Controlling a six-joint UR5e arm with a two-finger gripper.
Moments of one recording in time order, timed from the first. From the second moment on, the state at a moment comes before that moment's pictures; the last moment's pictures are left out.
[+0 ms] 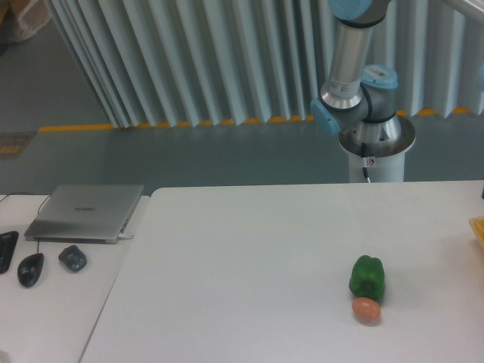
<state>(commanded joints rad) 2.67 -1.88 -1.44 -1.45 1.37 1.25</state>
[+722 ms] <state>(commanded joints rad) 2.43 -1.93 -1.57 -1.11 1.62 1.03</state>
